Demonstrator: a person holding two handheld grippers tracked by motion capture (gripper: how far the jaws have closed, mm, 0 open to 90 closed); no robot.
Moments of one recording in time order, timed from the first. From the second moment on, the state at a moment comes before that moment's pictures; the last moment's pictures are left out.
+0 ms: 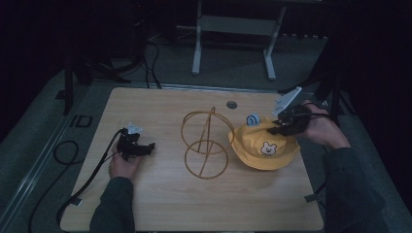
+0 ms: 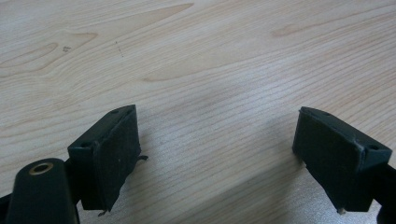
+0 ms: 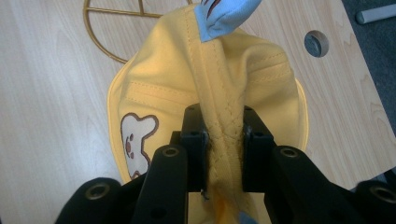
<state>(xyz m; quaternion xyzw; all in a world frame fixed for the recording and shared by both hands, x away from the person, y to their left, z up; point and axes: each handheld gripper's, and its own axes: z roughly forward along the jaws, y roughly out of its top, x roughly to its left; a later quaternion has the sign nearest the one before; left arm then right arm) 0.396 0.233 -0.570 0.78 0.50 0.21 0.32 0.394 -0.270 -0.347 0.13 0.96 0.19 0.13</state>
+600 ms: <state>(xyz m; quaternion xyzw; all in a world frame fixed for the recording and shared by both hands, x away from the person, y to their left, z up) 0.396 0.233 -0.570 0.78 0.50 0.21 0.32 0.377 -0.292 -0.318 0.12 0.96 0.23 0.13</state>
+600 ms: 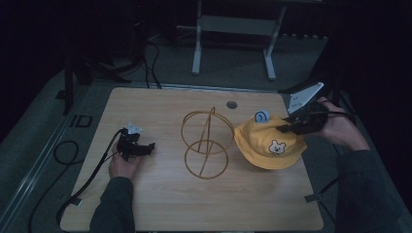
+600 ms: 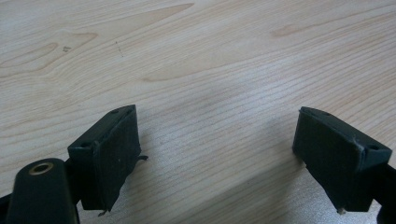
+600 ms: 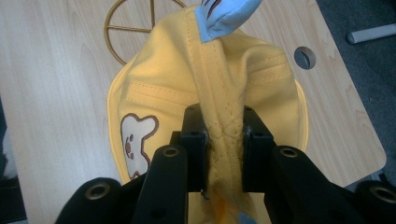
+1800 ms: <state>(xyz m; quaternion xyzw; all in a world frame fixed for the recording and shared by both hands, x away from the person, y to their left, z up) 0.396 0.233 -0.570 0.78 0.50 0.21 0.32 0.366 -0.300 -0.274 0.11 0.95 0.24 0.14</state>
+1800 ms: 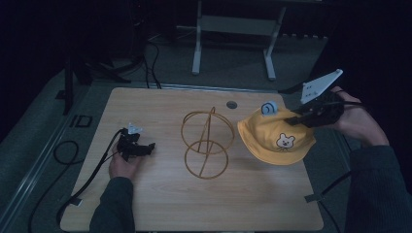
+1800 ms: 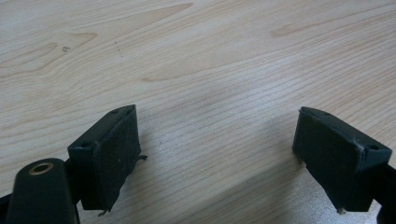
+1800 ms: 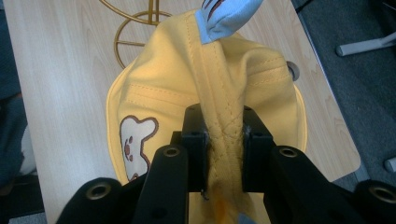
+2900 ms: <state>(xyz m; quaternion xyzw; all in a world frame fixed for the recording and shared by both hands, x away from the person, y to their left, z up) 0.396 0.233 -0.570 0.78 0.50 0.21 0.32 0.364 -0.289 -0.258 0.09 0.94 0.30 0.15</state>
